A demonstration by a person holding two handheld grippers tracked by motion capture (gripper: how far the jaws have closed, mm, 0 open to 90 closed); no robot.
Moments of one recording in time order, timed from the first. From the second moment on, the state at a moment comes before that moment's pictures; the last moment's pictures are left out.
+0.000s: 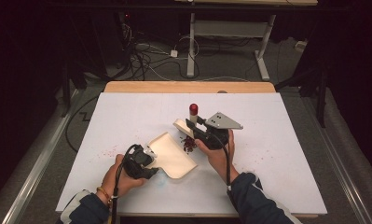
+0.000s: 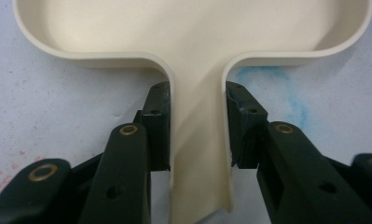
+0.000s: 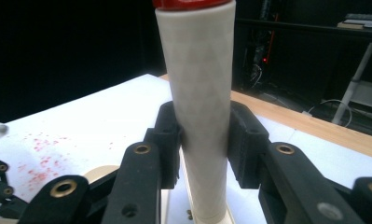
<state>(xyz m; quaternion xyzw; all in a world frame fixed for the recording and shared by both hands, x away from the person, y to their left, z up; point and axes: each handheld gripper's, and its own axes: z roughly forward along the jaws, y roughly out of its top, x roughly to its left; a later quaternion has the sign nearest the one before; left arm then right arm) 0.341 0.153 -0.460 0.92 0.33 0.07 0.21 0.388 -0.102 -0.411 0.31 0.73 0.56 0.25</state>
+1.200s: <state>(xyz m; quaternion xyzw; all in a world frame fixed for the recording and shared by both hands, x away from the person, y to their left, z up) 0.342 0.143 -0.462 0.91 0.35 0.07 0.21 0.352 -0.081 -0.402 0.26 0.73 0.59 0.22</state>
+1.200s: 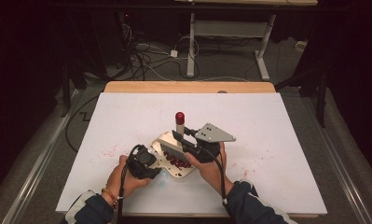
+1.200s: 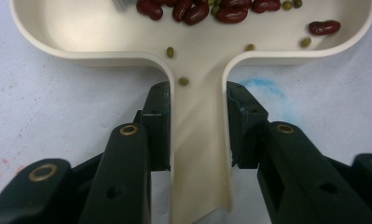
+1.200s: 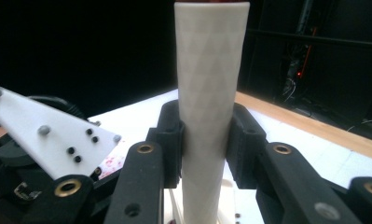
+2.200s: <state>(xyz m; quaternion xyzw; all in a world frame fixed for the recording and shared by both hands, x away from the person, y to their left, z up) 0.324 0.194 -0.459 0.91 0.33 0.08 0.23 0.321 -0.210 -0.344 0.25 0.74 0.60 0.18</state>
